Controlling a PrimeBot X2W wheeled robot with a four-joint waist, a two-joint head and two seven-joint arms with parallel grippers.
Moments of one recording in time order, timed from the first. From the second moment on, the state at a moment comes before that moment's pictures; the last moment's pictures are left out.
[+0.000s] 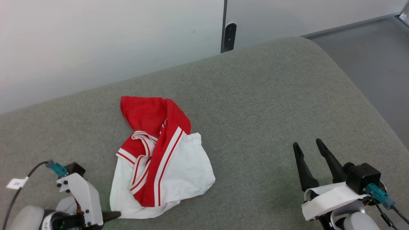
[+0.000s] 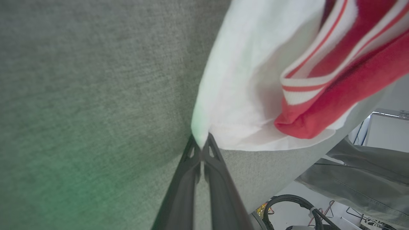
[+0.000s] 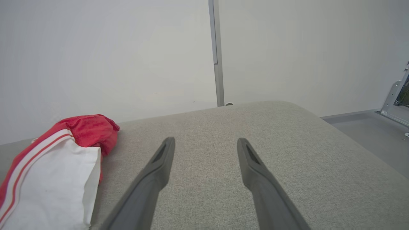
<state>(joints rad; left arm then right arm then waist) -0.27 0.49 -0.19 0.41 -1.00 0.00 0.97 -0.19 -0.11 0.17 0.29 0.29 0.13 -0.26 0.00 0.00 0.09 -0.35</state>
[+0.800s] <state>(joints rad) -0.31 0.55 -0.20 0.38 -0.93 -0.02 0.91 -0.21 -0.17 0.23 0.34 0.35 0.13 -0.24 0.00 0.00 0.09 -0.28</state>
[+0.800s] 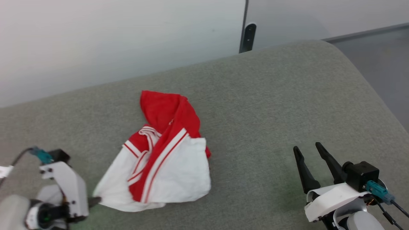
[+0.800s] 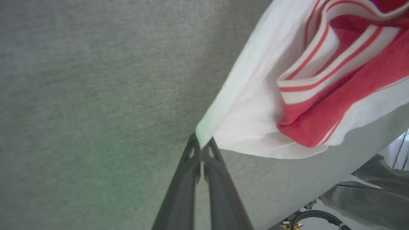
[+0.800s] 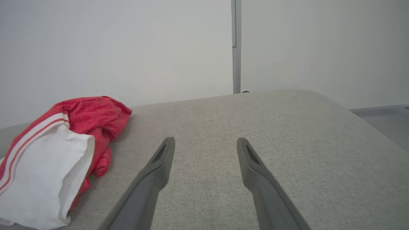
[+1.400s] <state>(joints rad) -0.20 0.68 -0.14 0.37 -0.90 -0.01 0.84 -0.21 -0.15 0.24 0.36 0.35 0.13 -0.22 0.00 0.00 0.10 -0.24</state>
